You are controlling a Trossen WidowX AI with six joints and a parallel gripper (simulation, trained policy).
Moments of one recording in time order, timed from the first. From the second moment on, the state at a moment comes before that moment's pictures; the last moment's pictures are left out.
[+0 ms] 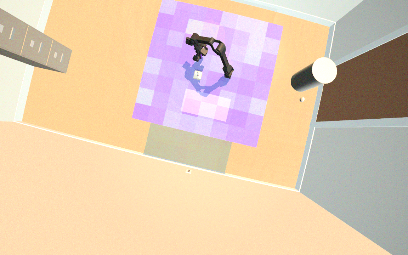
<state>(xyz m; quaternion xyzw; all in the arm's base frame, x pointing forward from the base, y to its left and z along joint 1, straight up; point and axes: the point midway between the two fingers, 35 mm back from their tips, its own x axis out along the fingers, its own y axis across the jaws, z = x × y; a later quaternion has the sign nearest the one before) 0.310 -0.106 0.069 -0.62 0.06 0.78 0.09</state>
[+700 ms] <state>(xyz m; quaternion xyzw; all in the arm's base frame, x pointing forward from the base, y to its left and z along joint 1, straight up) 0.333 -0.038 0.131 -0.67 0.03 0.74 0.04</state>
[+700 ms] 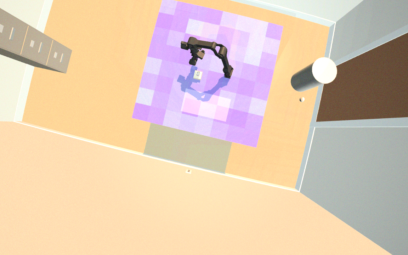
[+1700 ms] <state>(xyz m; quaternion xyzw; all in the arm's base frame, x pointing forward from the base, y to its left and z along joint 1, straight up) 0.292 0.072 0.161 -0.66 -0.09 0.74 -0.07</state>
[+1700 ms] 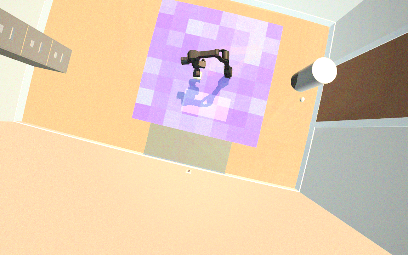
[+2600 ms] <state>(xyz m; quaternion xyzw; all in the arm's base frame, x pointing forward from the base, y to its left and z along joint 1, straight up) 0.285 0.079 0.114 -0.65 -0.10 0.75 -0.09</state>
